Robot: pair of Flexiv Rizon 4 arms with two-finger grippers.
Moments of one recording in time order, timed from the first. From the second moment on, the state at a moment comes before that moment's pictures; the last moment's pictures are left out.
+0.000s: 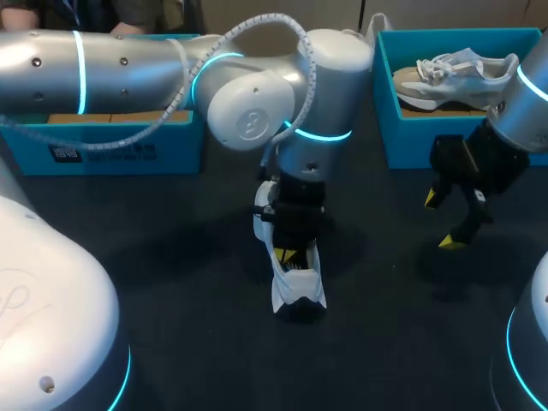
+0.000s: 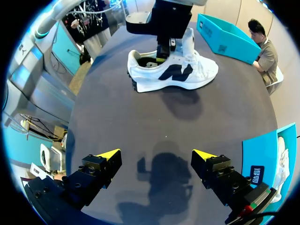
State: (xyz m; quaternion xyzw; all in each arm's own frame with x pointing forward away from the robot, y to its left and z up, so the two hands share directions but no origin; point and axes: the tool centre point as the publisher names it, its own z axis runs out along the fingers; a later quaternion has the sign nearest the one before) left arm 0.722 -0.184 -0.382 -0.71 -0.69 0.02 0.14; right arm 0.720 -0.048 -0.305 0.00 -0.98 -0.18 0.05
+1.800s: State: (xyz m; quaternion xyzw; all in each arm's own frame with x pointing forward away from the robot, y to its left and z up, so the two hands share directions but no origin) left arm 0.729 -0.188 -0.394 -0.72 -0.69 0.01 0.11; right arm 0.720 -0.048 -0.305 0.00 -0.98 -0.18 0.04
